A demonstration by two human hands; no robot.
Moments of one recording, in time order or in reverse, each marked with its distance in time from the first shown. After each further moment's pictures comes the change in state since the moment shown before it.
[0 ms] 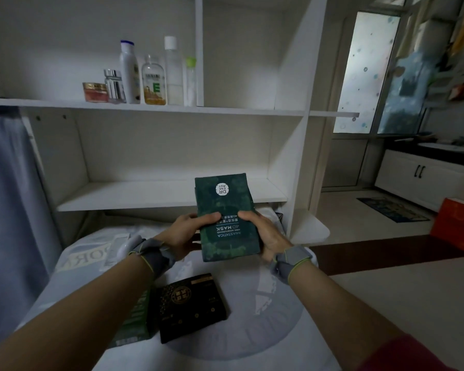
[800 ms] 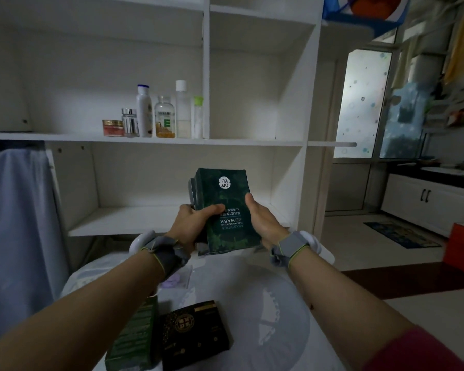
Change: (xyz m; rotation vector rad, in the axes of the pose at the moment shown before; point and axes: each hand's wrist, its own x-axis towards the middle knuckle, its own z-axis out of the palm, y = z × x) left_hand -0.013 0.067 0.021 -0.093 0.253 0.200; right_hand -0.012 -0.083 0.041 -0.484 0.081 -0.211
